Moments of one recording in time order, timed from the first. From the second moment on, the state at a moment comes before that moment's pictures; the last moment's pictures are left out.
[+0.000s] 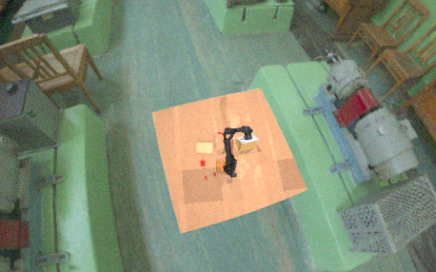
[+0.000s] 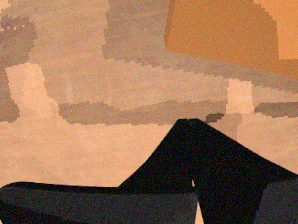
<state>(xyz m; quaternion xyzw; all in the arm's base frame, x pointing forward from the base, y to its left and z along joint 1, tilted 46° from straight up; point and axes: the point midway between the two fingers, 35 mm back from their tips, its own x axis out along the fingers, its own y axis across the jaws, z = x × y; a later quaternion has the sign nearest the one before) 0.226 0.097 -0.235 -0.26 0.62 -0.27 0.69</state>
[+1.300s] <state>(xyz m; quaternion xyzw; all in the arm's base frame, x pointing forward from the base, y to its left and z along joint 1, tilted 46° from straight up) 0.222 0.110 -0.178 -0.19 0.59 -0.32 0.72</state>
